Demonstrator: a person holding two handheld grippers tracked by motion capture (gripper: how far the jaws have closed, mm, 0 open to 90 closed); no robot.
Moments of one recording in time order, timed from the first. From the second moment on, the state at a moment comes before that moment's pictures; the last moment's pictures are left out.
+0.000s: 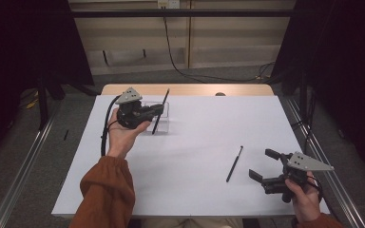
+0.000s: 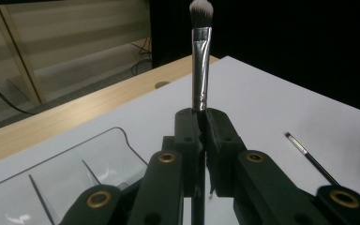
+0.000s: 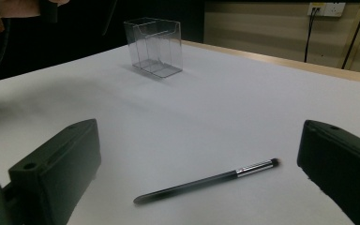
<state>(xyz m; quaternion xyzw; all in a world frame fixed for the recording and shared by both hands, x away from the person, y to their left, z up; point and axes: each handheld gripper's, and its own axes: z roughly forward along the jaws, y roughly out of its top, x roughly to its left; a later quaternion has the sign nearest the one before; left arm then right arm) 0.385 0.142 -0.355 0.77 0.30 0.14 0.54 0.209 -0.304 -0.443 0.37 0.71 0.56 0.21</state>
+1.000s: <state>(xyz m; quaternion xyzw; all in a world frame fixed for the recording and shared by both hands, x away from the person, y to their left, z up) 0.406 0.161 -0.335 0.74 0.33 0.19 0.55 0.206 -0.304 -0.442 0.36 0.71 0.57 0.21</state>
